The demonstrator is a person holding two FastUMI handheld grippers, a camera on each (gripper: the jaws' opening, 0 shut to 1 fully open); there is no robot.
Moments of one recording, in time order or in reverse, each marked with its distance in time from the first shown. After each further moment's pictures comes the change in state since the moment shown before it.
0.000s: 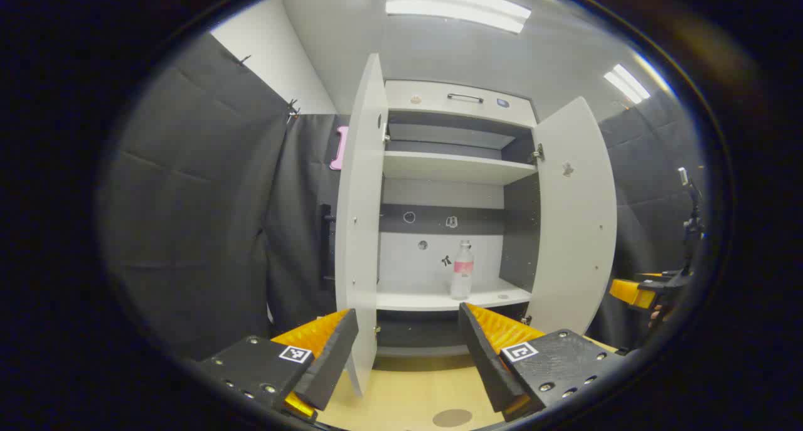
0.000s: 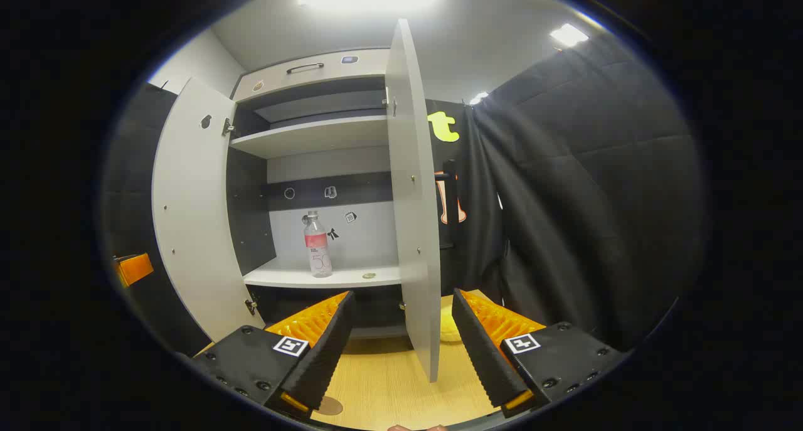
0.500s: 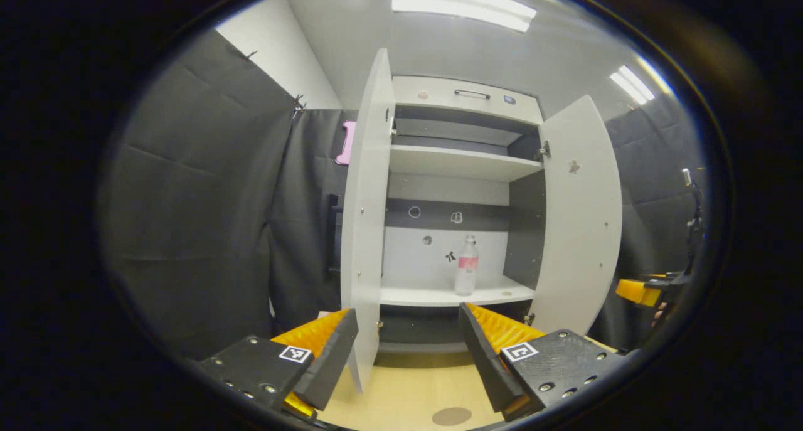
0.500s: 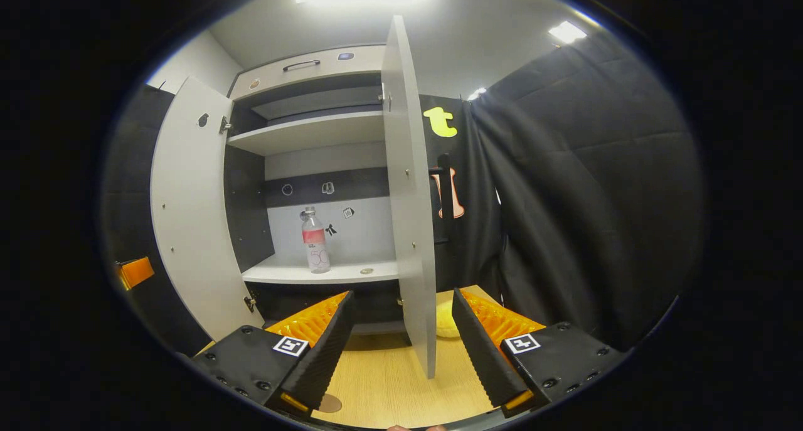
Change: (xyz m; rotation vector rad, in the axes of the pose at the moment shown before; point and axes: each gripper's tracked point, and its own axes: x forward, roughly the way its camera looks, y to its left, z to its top) left arm -0.001 0.004 -0.013 -0.010 0.023 0.019; right arm -0.004 -0.009 -0.007 0.010 0.026 -0.011
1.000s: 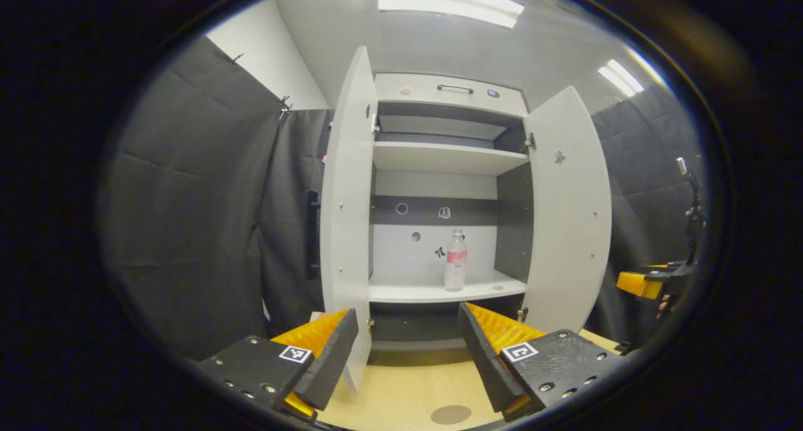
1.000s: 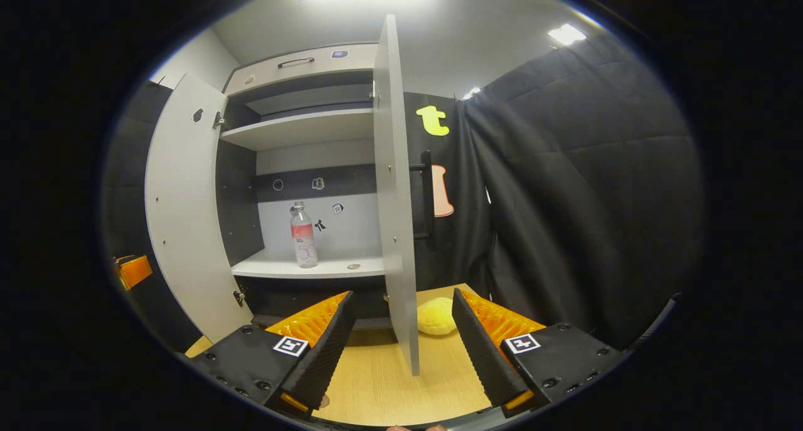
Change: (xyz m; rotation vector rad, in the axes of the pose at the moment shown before) left arm 0.008 -0.028 -0.009 0.049 0.011 -0.061; right arm -0.006 -0.024 -0.006 -0.020 0.021 -0.053
